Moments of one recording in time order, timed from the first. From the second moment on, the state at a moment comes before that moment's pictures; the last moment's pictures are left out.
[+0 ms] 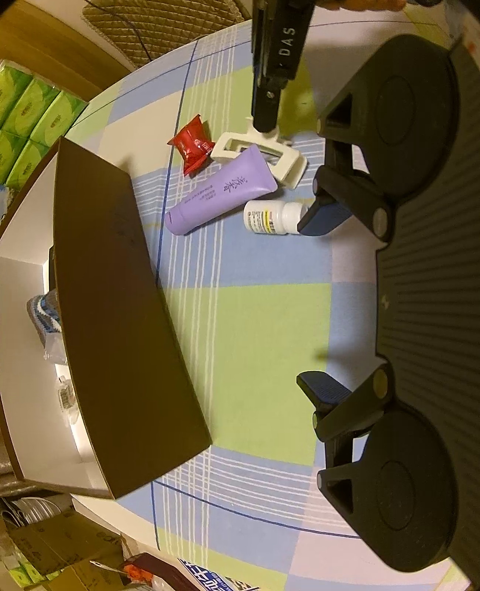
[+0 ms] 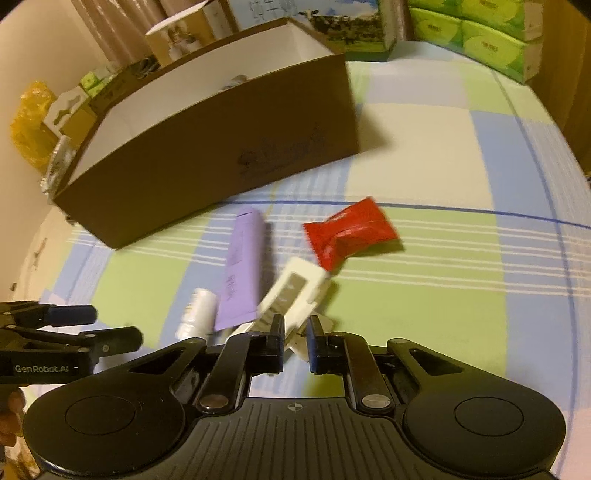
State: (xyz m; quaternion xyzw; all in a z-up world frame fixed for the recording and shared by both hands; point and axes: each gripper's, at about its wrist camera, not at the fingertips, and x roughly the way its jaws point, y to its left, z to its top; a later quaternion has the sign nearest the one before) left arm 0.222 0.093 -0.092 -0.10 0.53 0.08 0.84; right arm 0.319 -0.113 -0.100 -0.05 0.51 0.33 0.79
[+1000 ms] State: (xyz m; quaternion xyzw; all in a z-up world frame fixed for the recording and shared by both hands) left arm 0.273 0.053 -0.127 -0.05 0.52 -0.02 0.85; right arm 0.334 -0.167 -0.091 -0.04 0.49 0.28 0.82
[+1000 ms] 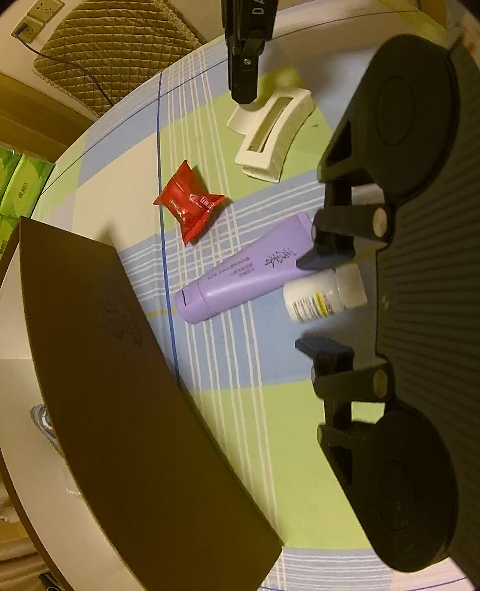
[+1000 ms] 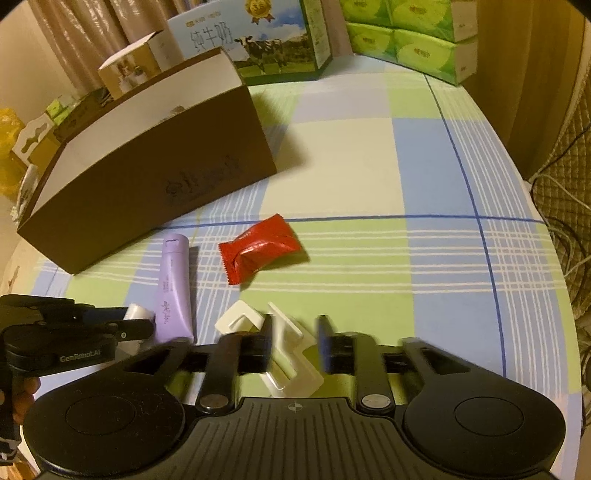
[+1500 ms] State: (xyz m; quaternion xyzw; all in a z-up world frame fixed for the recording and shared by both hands) left arm 0.233 0.101 -0.125 -0.07 0.52 0.04 0.85; right arm 0.312 -0.139 -0.106 -0.17 0.44 0.38 0.79
